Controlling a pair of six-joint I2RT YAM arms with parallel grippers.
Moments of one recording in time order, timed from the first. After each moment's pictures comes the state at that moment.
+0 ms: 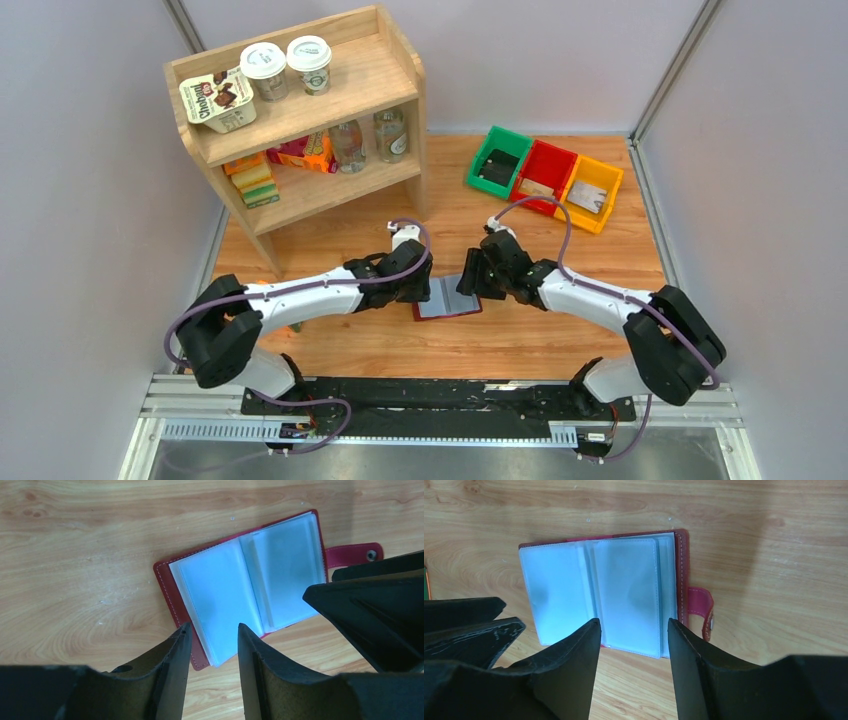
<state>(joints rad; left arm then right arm) -0.94 1.45 0.86 -0.32 -0.28 -0.79 0.69 1.39 0.70 -0.17 -0.01 0.75</state>
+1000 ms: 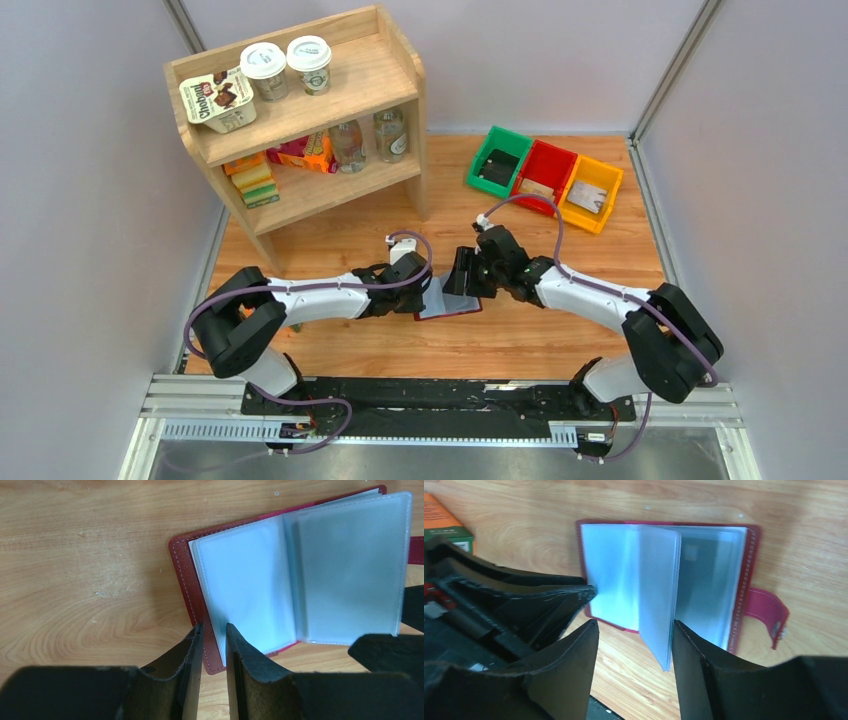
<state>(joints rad) -0.94 1.55 0.76 -0.20 -0.26 -0.86 0.71 1.42 0.72 -0.14 -0.16 0.74</state>
